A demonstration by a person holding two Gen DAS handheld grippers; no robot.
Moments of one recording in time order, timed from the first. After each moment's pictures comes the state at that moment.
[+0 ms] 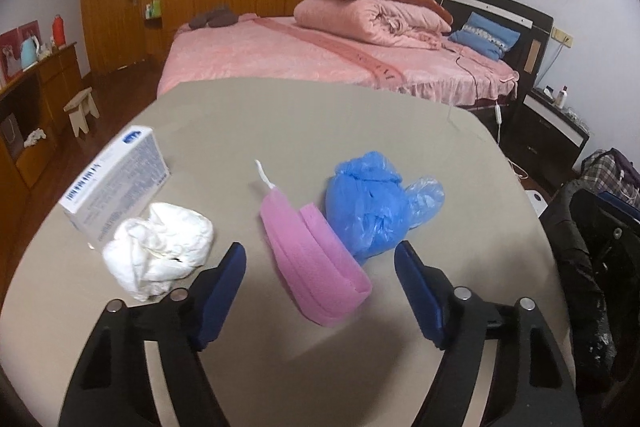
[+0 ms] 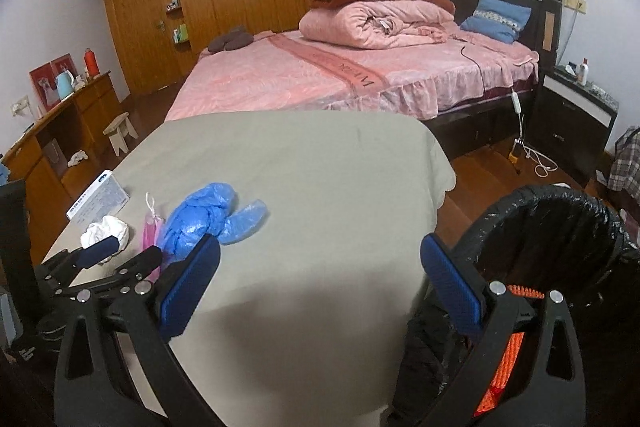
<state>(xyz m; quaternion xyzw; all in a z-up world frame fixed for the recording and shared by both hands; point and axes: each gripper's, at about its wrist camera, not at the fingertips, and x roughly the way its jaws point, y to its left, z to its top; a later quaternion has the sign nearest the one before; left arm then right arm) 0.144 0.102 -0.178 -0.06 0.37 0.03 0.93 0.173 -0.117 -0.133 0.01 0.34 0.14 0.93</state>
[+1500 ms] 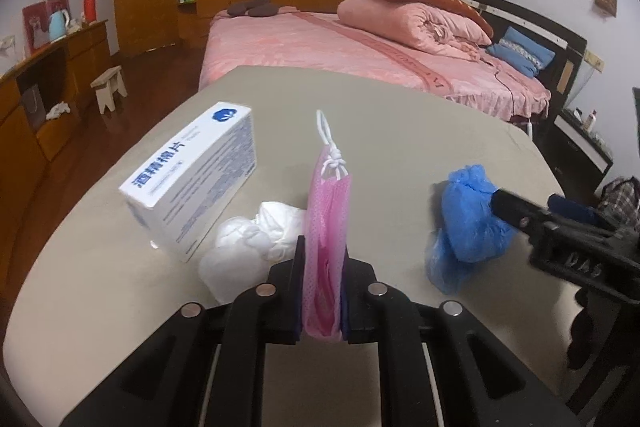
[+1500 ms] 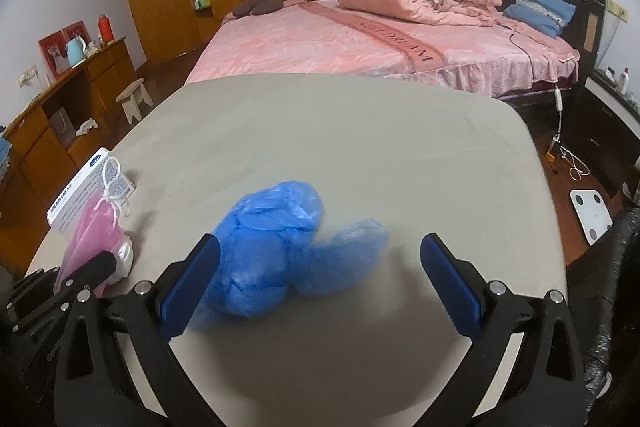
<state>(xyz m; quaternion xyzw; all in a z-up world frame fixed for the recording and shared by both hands) 0.137 0.181 -0.187 -0.09 0.37 0.08 0.92 0.226 0.000 -0.182 -0.02 0.39 0.18 0.90</state>
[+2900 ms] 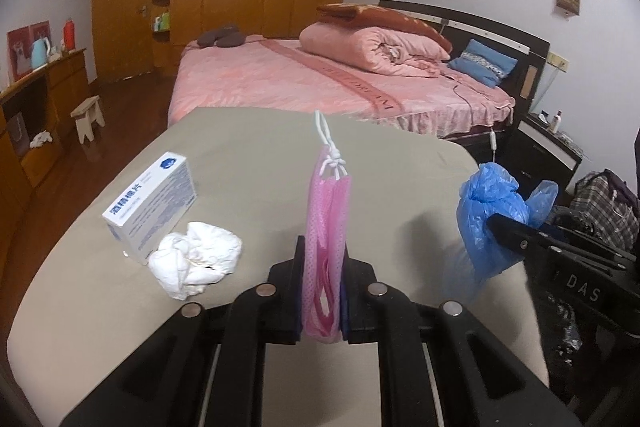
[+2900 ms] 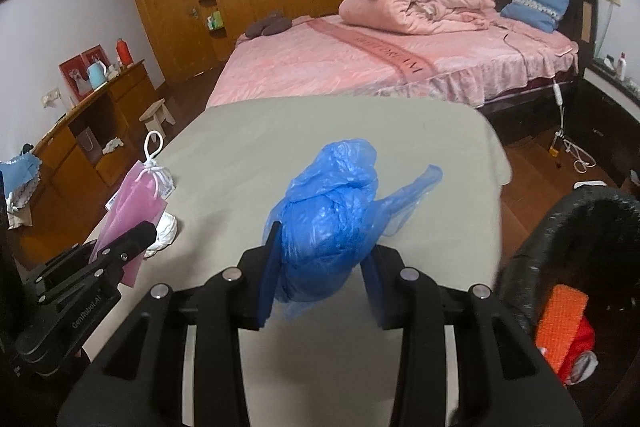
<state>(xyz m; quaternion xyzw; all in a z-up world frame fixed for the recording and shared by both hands) 0.109 0.109 -0.137 -0.07 0.33 0.04 0.94 0.163 -0.083 -0.129 0.02 0.36 0.21 0.91</state>
